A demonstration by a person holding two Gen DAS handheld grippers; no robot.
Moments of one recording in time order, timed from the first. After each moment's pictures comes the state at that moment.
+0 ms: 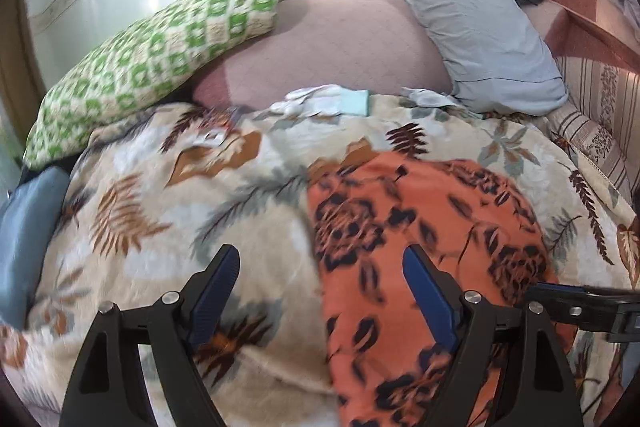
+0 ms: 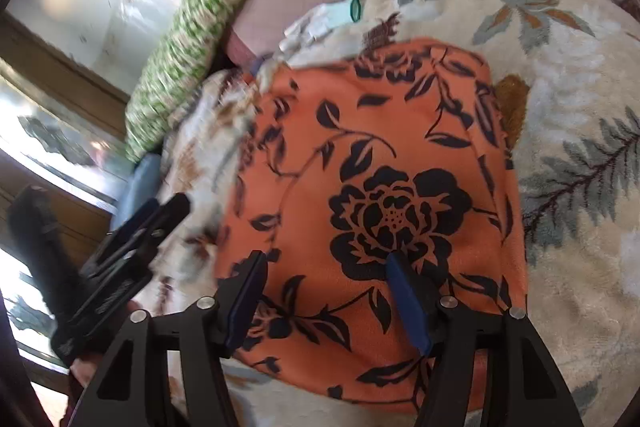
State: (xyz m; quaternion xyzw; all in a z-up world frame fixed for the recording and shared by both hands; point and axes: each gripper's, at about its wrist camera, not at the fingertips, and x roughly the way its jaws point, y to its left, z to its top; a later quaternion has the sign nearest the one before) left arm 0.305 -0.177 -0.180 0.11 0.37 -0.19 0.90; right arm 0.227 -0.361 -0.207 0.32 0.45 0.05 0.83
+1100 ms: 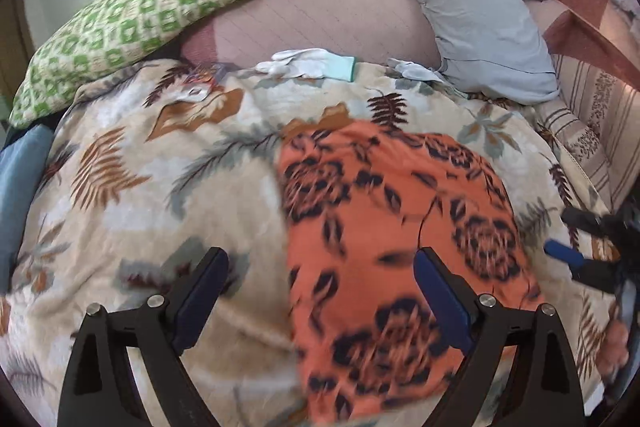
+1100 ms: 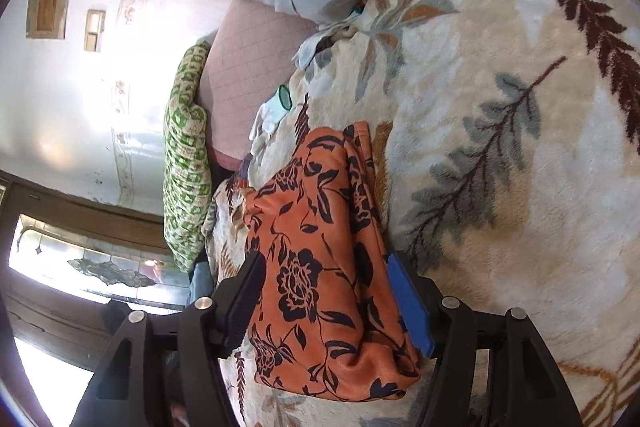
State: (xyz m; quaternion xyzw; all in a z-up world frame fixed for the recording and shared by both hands) left arm 0.279 -0.159 -0.188 0.06 0.44 -0.20 0.87; right arm 0.172 -0.484 -0.217 0.51 0.37 0.01 0.78
